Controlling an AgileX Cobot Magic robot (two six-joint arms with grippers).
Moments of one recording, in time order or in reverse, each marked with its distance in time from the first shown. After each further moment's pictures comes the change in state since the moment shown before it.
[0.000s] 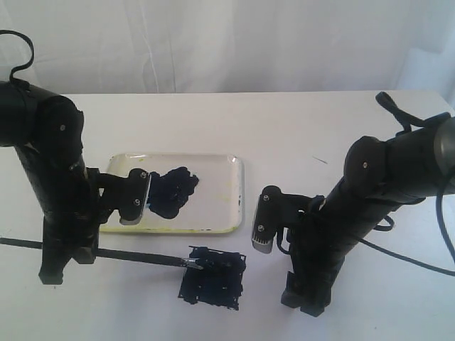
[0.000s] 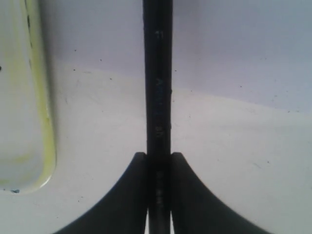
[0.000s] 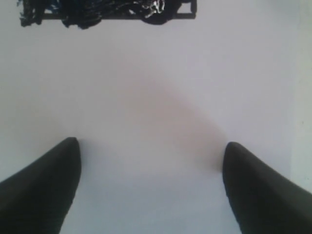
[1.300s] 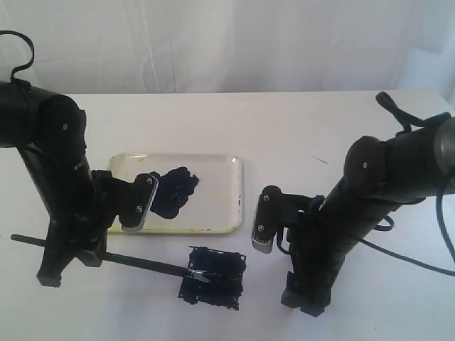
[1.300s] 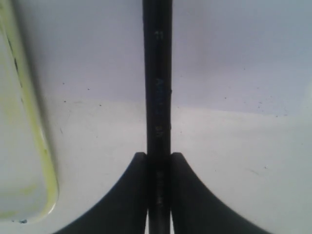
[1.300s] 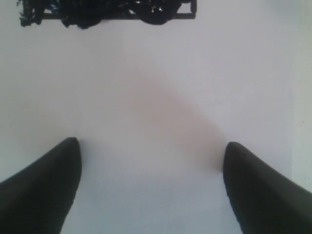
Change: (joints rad) left arm -0.011 0.000 0.000 -0.055 -0.006 0.138; right arm 0.000 0.000 0.000 0.000 0.000 0.000
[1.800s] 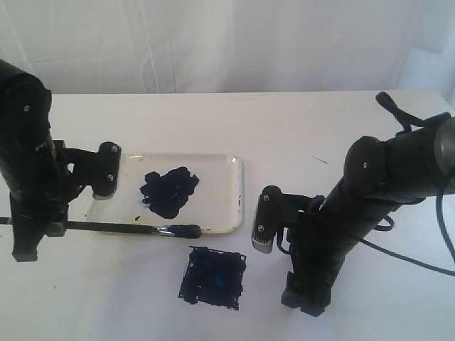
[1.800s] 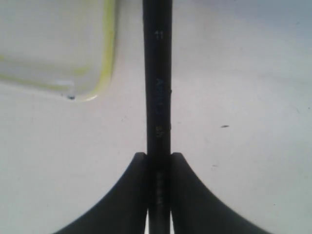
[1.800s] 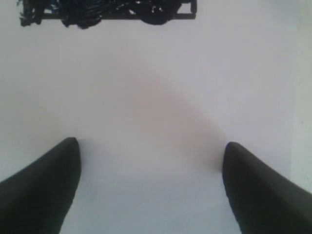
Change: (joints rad) left arm 0.064 -0.096 0.000 0.202 0.028 -0.277; right arm 0.000 0.000 0.000 0.000 0.000 0.000
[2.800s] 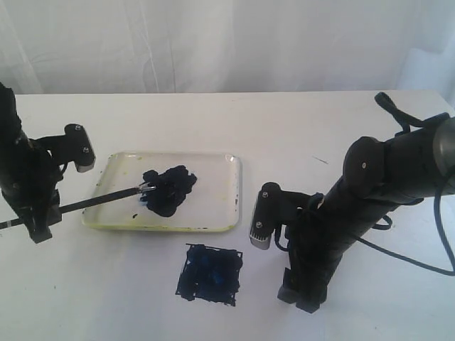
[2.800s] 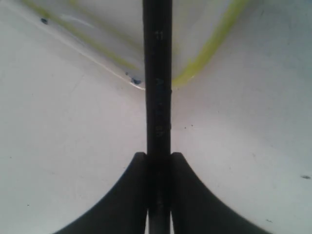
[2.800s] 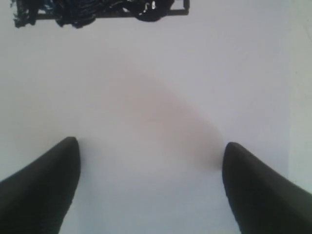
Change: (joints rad) left arm 0.215 0.097 0.000 -0.147 -0.214 -0.068; right arm 0.000 0.000 0.000 0.000 -0.030 0.017
